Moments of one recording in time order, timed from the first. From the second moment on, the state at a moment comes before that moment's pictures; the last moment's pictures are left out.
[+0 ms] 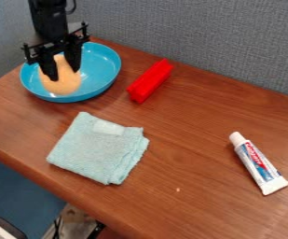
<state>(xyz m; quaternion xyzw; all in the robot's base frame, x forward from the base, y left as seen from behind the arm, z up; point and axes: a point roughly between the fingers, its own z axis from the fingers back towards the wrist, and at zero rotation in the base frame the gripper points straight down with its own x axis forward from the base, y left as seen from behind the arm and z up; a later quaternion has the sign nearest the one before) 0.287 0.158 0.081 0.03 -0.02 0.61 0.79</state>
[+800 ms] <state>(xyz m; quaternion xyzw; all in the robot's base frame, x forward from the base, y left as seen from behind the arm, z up) 0.287 0.160 0.071 0.03 -0.02 0.62 0.79</state>
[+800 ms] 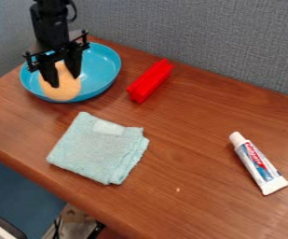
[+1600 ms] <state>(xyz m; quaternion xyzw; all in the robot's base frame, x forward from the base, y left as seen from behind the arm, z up) 0.287 0.160 0.069 0.03 -0.02 0.62 0.79</state>
